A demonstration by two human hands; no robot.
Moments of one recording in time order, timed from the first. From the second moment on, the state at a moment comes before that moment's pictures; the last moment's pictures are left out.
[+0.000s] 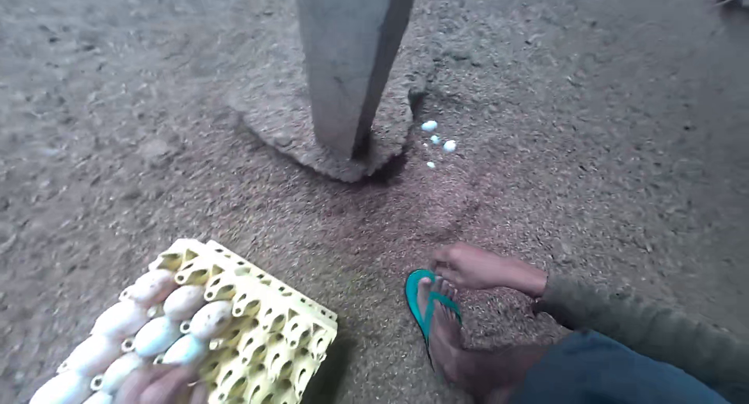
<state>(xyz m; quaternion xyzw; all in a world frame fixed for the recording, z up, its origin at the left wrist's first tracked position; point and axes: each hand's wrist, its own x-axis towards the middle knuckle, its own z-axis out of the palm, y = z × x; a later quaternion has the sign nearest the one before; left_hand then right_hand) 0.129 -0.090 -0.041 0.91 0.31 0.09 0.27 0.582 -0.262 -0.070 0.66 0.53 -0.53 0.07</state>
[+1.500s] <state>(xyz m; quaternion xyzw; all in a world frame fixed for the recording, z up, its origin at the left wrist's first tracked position) 0.444 -0.124 -0.088 0.78 0.24 -0.02 0.57 0.840 -0.130 -0.218 0.88 0.27 -0.40 0.06</state>
